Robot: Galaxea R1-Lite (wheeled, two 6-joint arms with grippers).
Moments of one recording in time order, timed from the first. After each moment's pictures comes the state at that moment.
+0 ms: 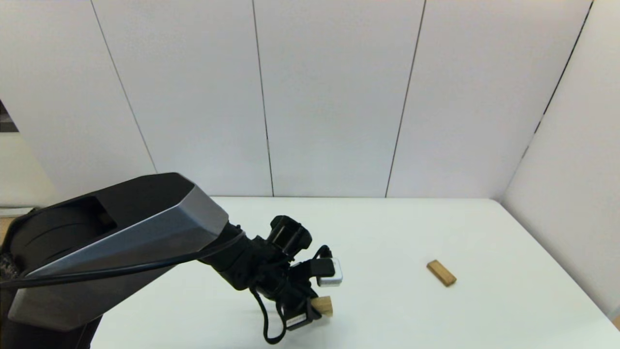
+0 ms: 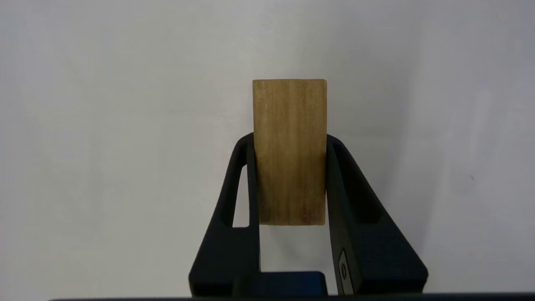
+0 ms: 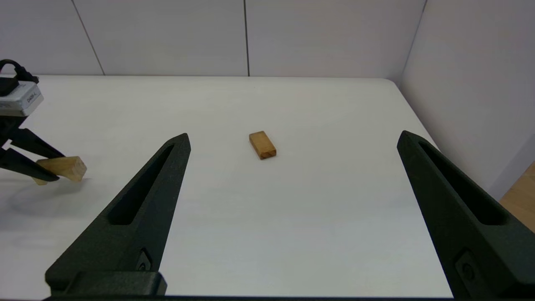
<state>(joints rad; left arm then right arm) -0.67 2.30 -1.13 -0.09 -0.36 0.71 0.00 0.00 0.00 -0.01 0.00 0.00</state>
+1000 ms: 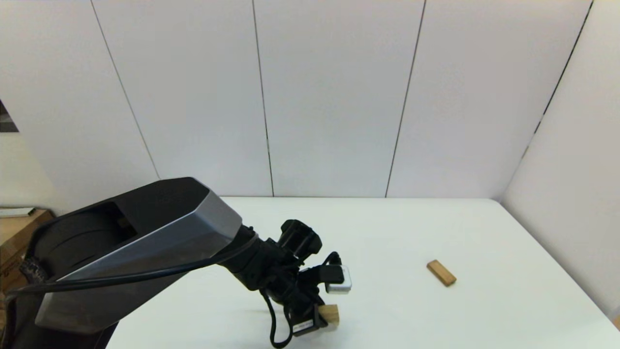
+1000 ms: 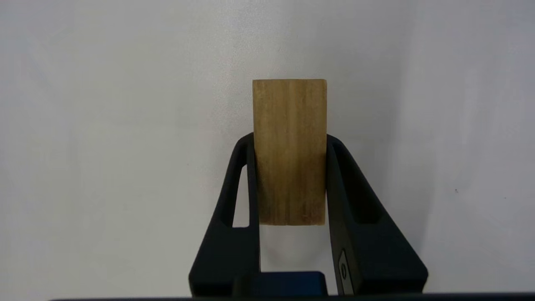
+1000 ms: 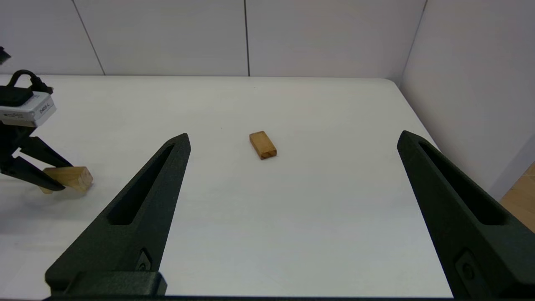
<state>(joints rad) -0.70 2.35 -1.20 -0.03 -0.37 0.72 0.00 0.00 0.00 -0.01 0.00 0.00</state>
